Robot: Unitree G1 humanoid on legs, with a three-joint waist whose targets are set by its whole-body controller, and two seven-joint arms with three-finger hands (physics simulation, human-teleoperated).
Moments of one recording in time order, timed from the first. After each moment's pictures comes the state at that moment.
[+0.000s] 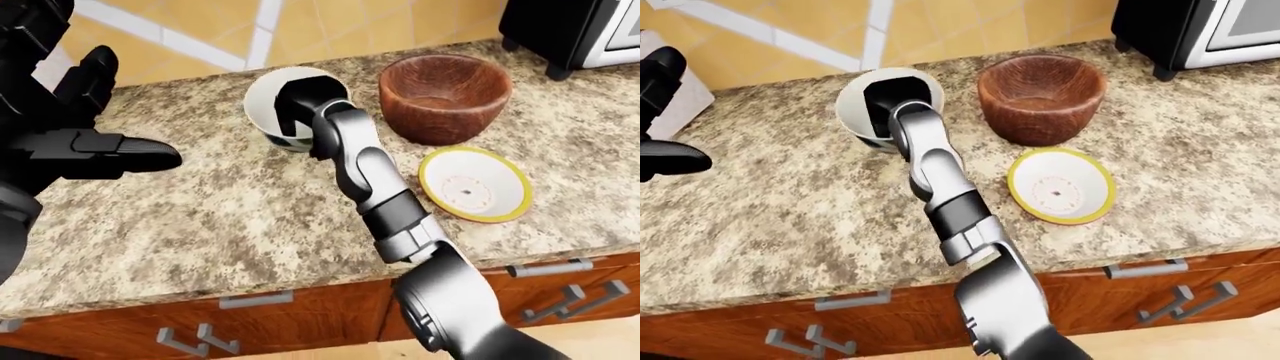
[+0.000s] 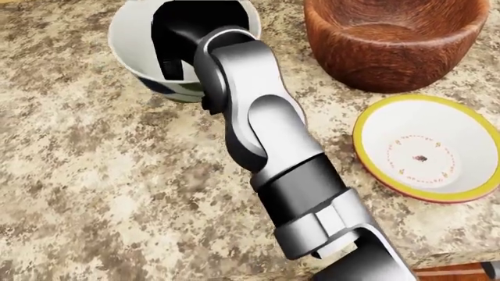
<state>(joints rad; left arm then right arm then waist) -0.52 0.87 0.53 -0.65 -1.22 1.02 0.46 -1.20 0.11 0.13 0.66 -1.33 0.13 0.45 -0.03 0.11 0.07</state>
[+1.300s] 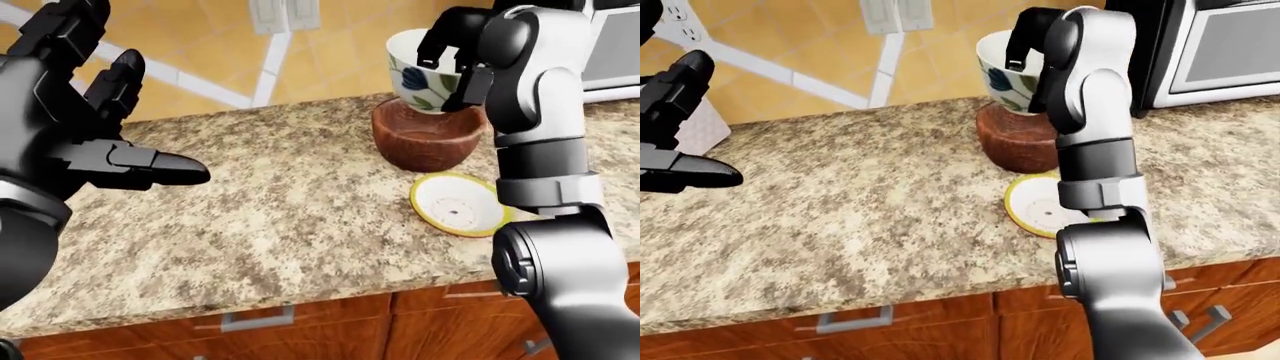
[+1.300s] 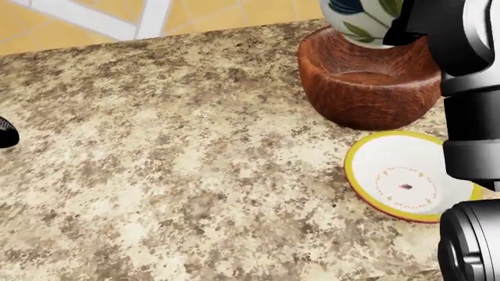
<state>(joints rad) -0.55 0.82 0.48 -0.71 -1.16 1.05 0.43 -1.28 -0.39 -0.04 0.51 -1.23 0.20 0.92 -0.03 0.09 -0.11</state>
